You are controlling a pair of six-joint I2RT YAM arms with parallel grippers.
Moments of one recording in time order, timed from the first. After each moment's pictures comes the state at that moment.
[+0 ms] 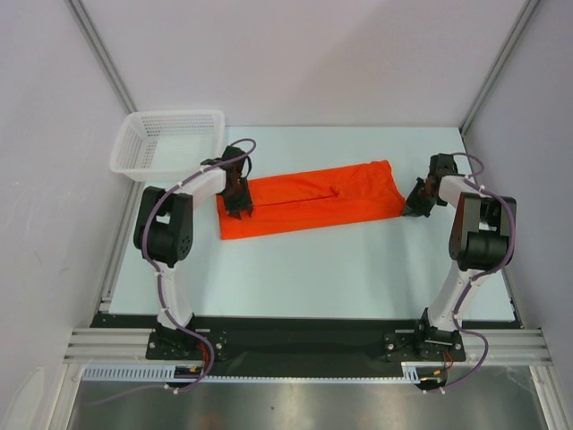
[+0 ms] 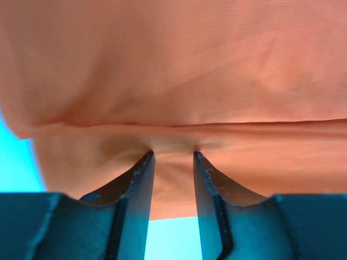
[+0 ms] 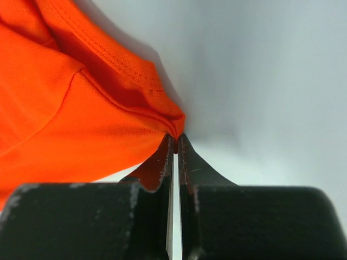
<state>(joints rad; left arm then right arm) -0.27 2.03 1.46 -0.69 0.00 -0.50 -0.14 1.91 1.23 -0.46 -0.19 0.44</state>
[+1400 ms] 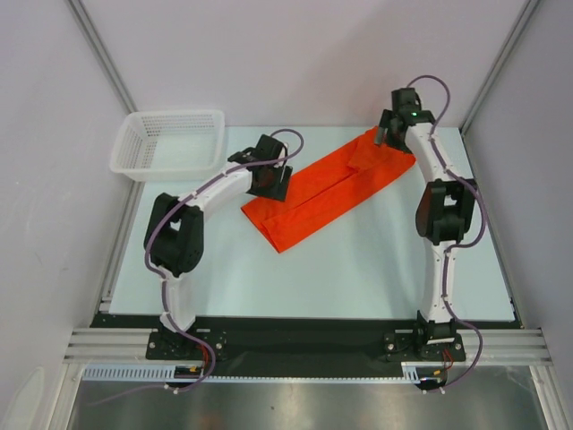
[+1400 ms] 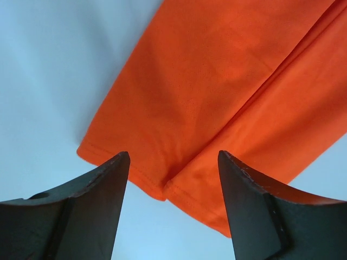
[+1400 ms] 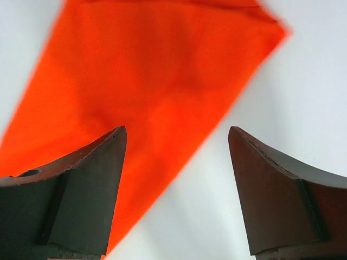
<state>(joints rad) -0.50 1.96 1.61 -0.66 -0.10 -0.19 0.07 2.29 2.21 -0.80 0.22 0.33</state>
